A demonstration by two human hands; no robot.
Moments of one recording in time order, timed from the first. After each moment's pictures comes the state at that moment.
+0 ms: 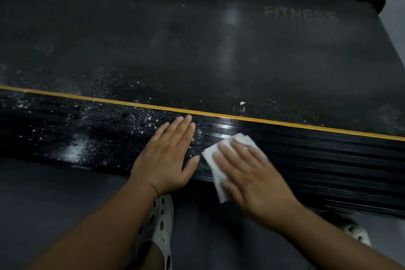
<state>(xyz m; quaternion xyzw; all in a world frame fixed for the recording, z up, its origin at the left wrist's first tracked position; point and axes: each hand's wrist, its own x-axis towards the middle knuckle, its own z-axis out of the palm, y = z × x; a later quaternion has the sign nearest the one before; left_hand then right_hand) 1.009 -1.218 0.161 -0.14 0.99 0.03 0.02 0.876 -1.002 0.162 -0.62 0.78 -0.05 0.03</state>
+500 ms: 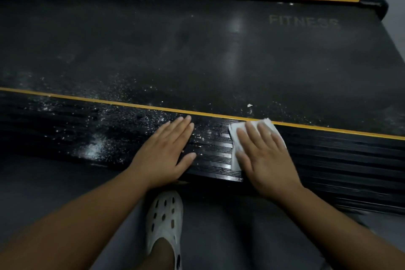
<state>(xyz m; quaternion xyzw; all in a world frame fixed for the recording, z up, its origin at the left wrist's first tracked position) 1.028 -1.248 0.173 -0.12 0.99 0.05 0.06 0.858 -1.022 0.160 -0.49 0.87 -0.05 0.03</state>
